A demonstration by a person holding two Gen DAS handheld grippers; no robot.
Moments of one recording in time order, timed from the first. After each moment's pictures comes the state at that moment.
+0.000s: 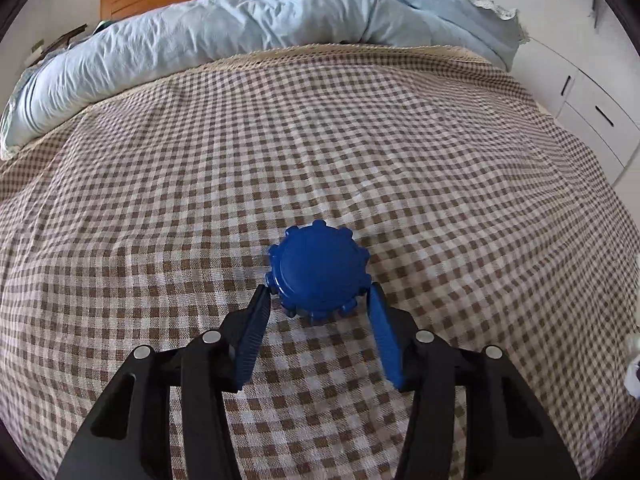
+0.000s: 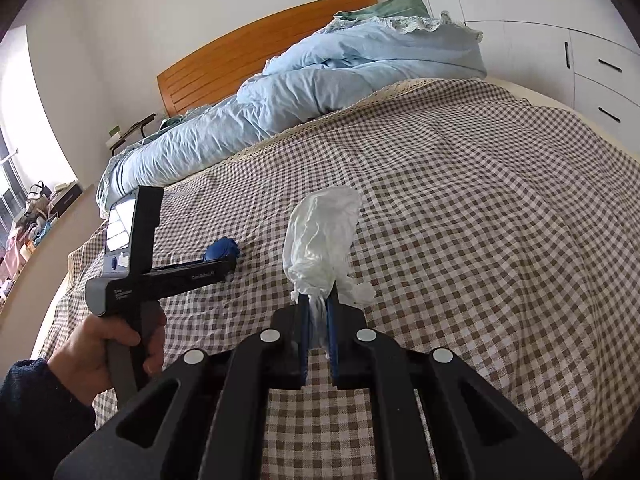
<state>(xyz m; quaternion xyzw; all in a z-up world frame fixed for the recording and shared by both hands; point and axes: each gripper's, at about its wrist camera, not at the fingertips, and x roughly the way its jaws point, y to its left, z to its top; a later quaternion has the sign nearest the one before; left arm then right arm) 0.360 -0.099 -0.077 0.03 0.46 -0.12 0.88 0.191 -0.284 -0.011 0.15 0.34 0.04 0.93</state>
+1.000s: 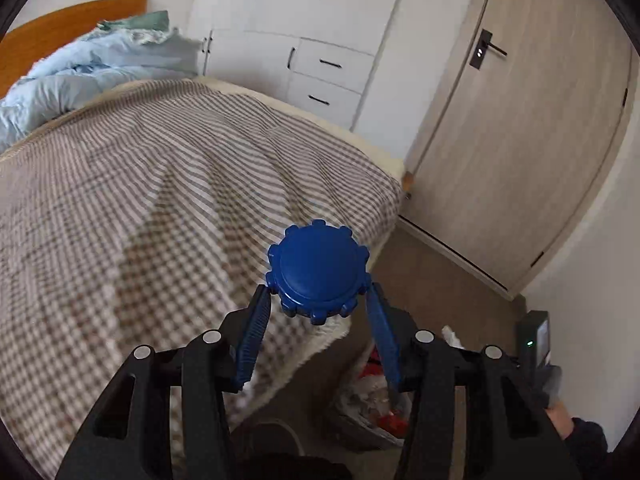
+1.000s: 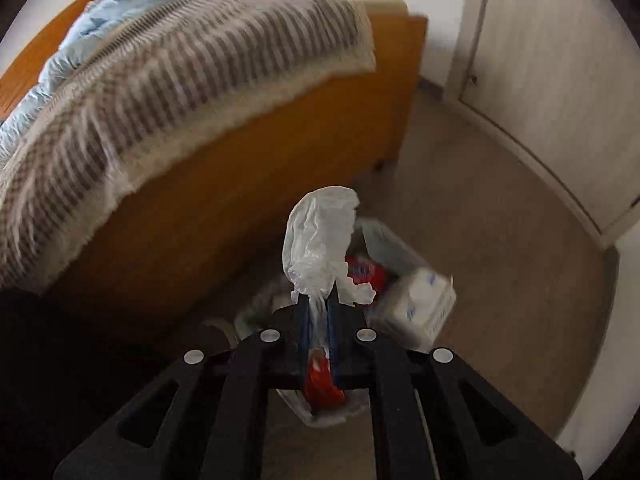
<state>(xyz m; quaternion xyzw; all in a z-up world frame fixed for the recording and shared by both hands) -0.017 -0.325 -0.007 0.05 0.38 -0.48 0.79 -0.237 -0.530 -0.163 0.21 0.51 -0.27 0.79</state>
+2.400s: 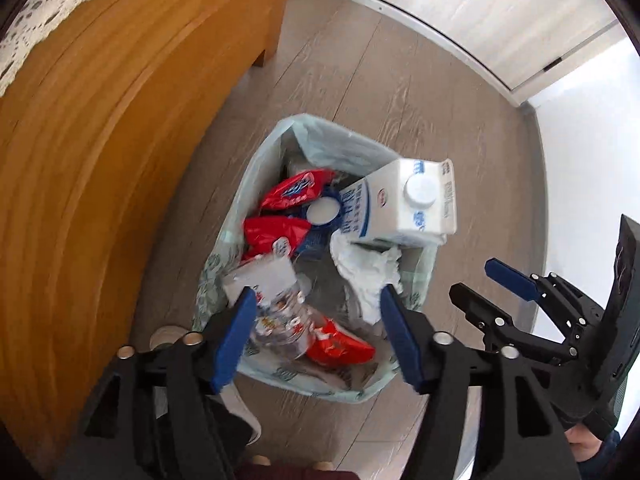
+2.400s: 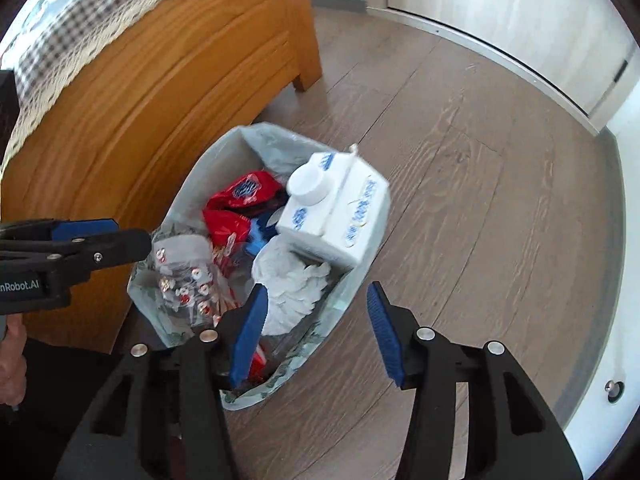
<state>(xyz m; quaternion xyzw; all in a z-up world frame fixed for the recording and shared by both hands) -0.138 -0.562 -0.249 0.29 0.59 -0.48 0.59 -0.296 -0.593 -0.243 0.30 0.51 -0.32 0.74</state>
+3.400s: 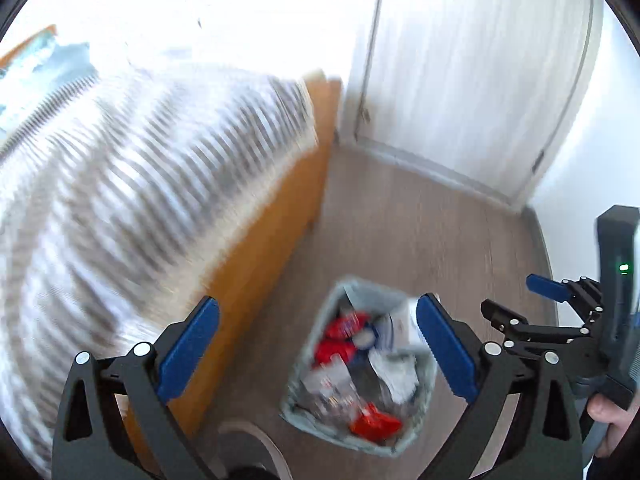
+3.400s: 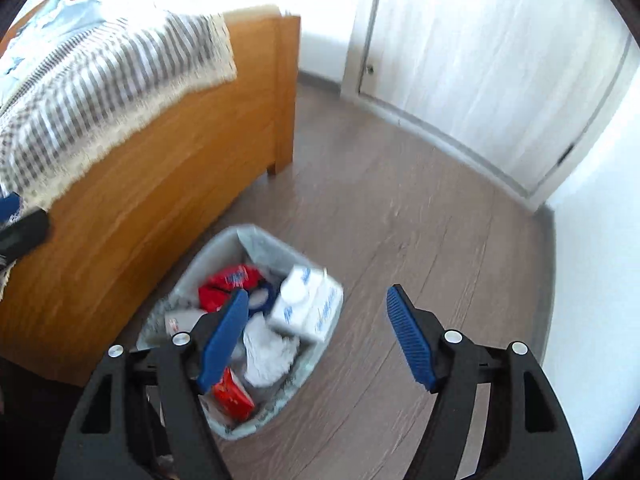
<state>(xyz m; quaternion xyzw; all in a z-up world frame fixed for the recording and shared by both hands) -0.106 -0.486 -0.086 0.18 0.36 -0.50 0.77 -0.256 -0.578 -0.111 0.15 0.45 -0.42 0.78</state>
